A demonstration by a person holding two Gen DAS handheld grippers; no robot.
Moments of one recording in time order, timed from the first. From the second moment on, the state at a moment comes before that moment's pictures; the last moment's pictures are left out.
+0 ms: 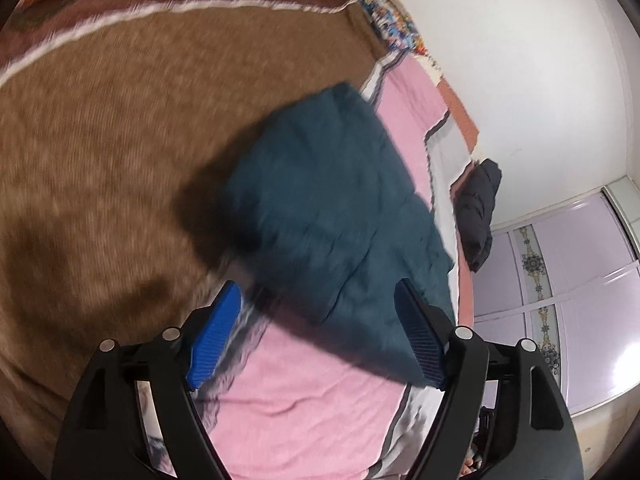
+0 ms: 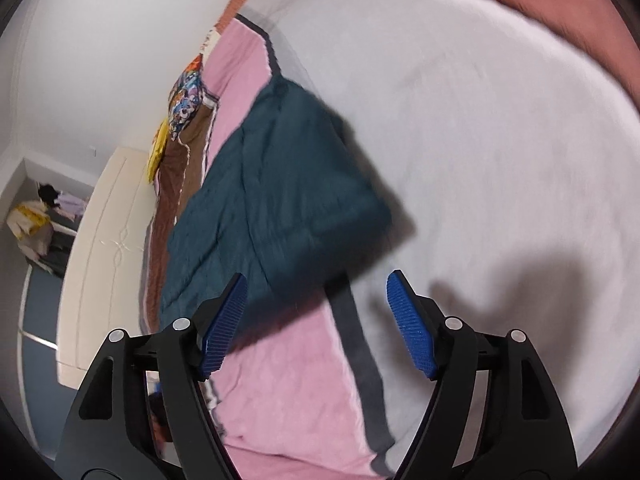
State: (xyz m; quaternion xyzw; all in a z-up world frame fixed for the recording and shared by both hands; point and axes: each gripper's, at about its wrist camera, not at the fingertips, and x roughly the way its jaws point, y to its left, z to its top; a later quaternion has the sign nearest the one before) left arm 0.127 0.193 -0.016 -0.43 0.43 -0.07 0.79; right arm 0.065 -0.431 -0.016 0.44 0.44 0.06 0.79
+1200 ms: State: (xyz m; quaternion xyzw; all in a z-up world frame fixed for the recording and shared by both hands) left arm 0.175 0.169 -0.027 -0.43 0.39 -0.02 0.81; right arm 0.101 -0.390 -0.022 0.43 0.43 0.04 0.80
